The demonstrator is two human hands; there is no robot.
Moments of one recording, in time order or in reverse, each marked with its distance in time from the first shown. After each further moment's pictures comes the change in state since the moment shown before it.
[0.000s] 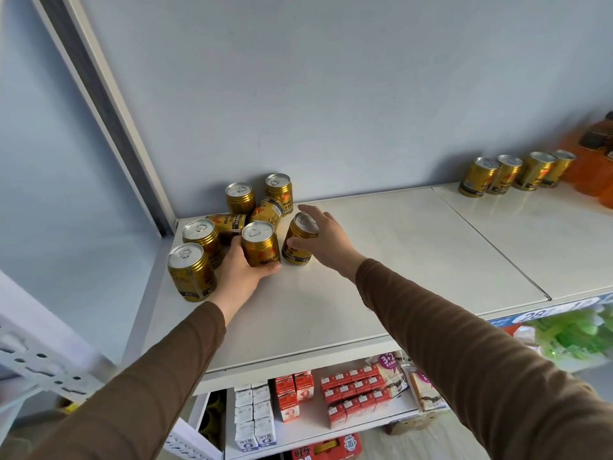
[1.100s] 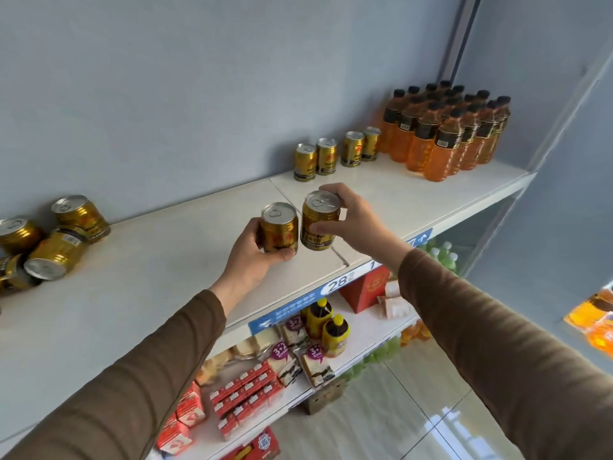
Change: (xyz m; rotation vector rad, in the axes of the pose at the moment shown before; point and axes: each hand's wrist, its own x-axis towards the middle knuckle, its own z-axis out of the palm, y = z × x) left_hand -0.066 0.193 0.291 -0.272 -0.454 0.209; right_hand -0.143 0.149 -0.324 0.015 0.290 0.040
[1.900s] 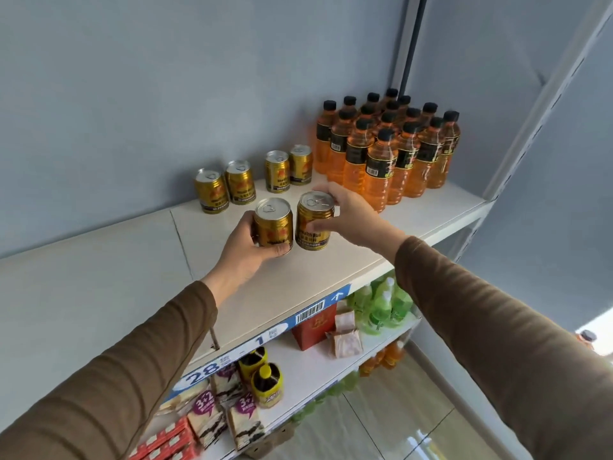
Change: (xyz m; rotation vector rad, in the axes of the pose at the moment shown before) left_hand 0.165 0.034 0.206 0.017 -0.053 -0.001; right_hand 0.117 0.146 -0.195 -0.188 -0.105 0.051
